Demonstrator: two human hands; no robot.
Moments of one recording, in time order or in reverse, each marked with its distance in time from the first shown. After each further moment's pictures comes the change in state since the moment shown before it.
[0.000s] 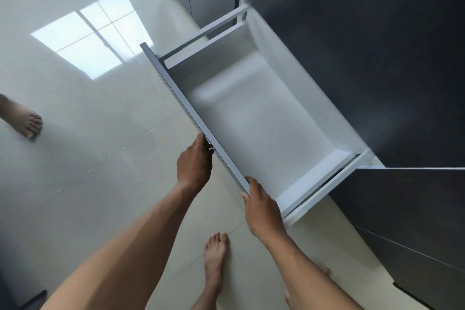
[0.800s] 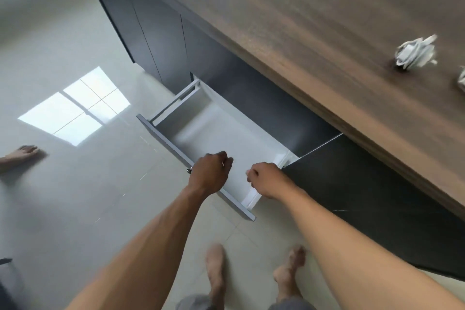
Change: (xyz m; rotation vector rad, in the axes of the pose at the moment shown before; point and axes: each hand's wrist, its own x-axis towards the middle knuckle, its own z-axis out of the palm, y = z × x) left_hand -0.112 0.185 -0.178 0.100 -0.244 0.342; right_hand -0.148 -0.051 -0.235 0.172 -0.035 0.130
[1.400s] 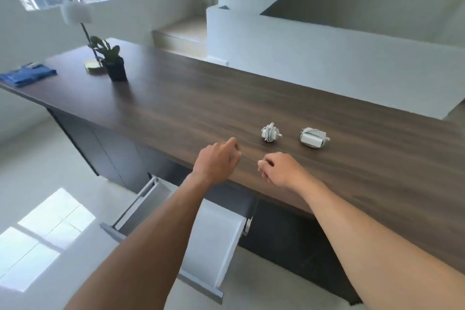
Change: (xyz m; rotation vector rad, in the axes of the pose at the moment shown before) left_hand -0.001 0.260 -0.138 0.170 0.307 0.643; right_hand -0.168 0.040 -0.226 0.139 0.561 -0.098
